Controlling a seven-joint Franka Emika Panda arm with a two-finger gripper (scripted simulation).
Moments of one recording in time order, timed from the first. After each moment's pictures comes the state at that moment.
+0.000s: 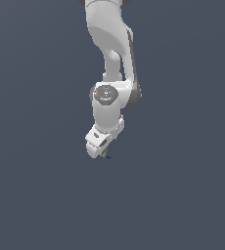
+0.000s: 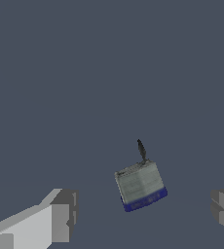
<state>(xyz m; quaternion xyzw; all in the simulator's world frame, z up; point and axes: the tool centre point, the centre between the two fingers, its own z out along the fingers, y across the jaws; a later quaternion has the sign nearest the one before) 0.014 -0.022 0.097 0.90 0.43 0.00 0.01</state>
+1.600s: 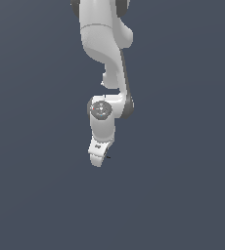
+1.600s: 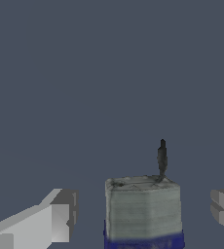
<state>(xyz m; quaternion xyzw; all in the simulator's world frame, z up) 0.013 -0.036 0.036 0.82 0.57 0.00 0.00</state>
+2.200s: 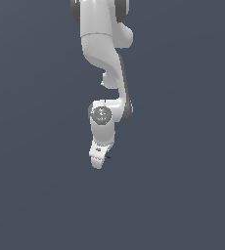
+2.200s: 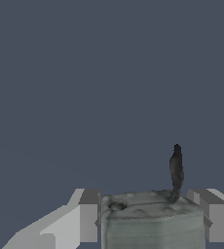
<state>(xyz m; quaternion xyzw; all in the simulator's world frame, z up) 0.014 -0.036 0.013 0.82 0.58 0.00 0.00</state>
